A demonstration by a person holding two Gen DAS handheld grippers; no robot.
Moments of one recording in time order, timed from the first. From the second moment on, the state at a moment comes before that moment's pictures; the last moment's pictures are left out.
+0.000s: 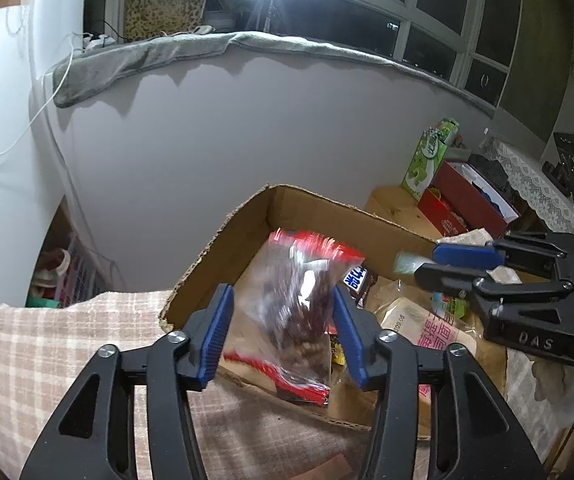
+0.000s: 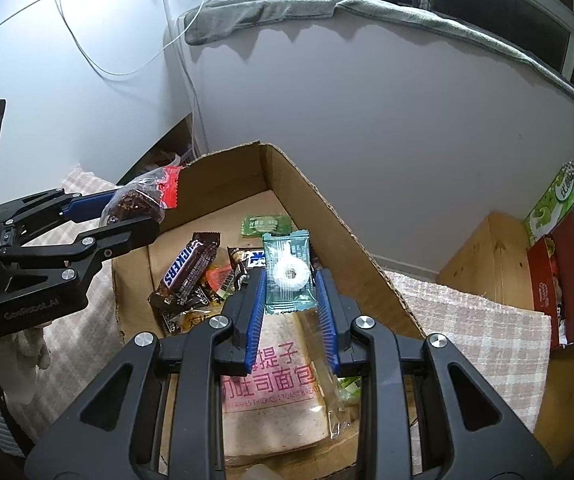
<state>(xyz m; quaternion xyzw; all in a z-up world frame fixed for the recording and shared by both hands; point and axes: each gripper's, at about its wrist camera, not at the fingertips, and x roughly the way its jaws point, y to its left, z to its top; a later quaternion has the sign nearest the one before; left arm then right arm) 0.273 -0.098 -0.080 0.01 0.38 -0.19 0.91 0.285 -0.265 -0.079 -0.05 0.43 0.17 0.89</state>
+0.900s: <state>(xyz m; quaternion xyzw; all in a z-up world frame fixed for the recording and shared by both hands) 0.208 -0.022 -0.043 -0.01 0.34 -0.15 0.93 0.216 -0.249 -0.028 -0.06 0.37 0.19 0.91</state>
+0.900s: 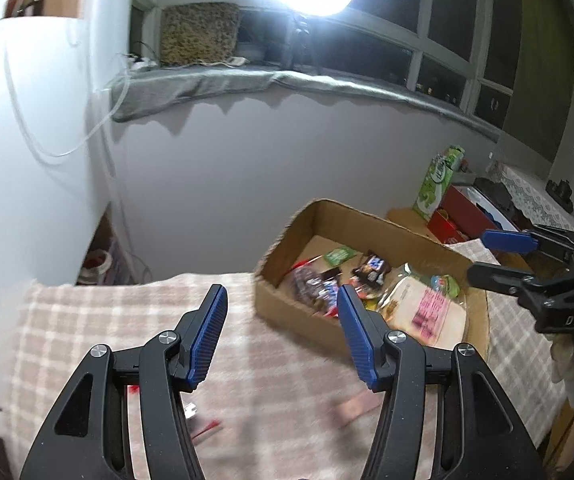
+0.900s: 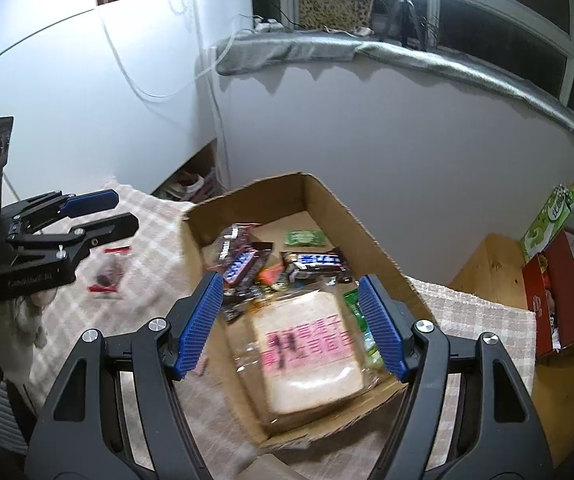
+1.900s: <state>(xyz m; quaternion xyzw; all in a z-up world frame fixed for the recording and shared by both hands) 0.126 0.086 -0.074 -0.08 0.35 -0.11 0.93 0.156 -0.139 -0.108 -0.12 0.44 0.30 0.84</state>
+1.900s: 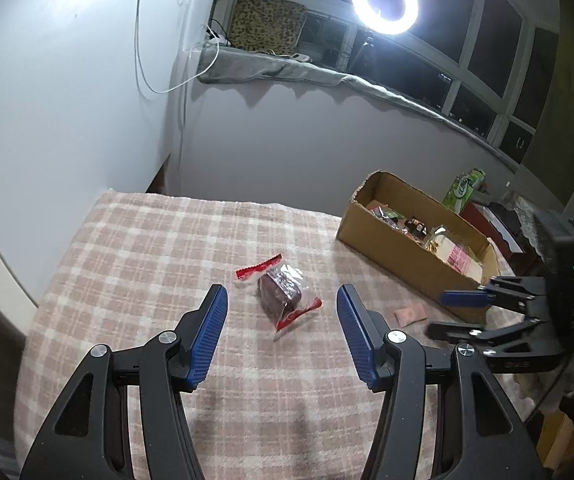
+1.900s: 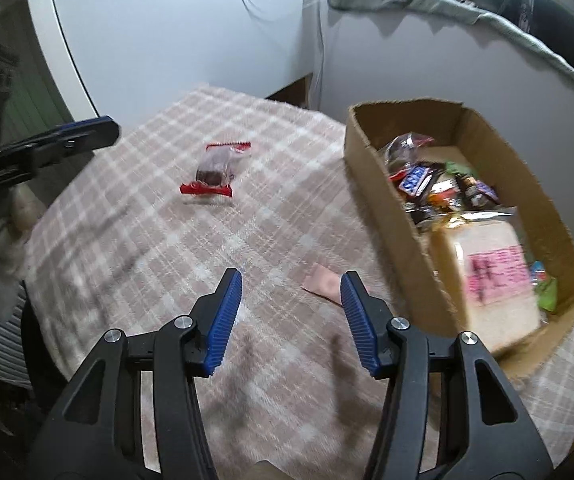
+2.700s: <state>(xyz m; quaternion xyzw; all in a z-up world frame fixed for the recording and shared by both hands) 0.137 0.084 -0.097 -0.09 0.37 -0.12 0.92 0.179 -0.124 -0.157 -0.12 0.50 0.27 0.81</state>
